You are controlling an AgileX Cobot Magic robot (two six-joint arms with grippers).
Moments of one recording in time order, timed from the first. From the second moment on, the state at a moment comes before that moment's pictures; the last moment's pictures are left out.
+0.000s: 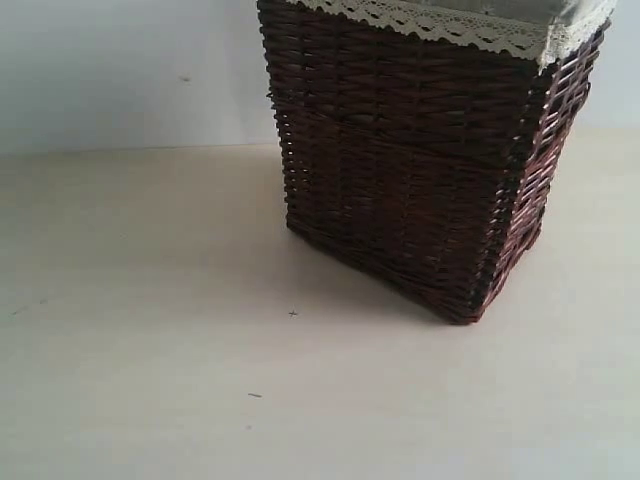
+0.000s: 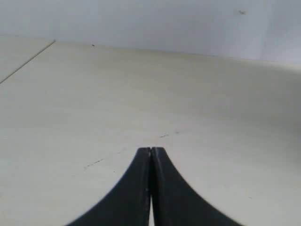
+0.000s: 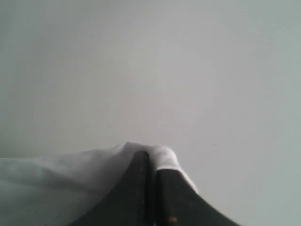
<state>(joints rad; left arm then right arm) 0.13 0.01 0.00 0.02 0.36 -0.07 -0.20 1.28 -1.41 1.70 0.89 -1.85</state>
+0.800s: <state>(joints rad) 0.13 0.01 0.00 0.02 0.36 -0.07 -0.20 1.21 -1.97 1.71 0.76 -1.70</state>
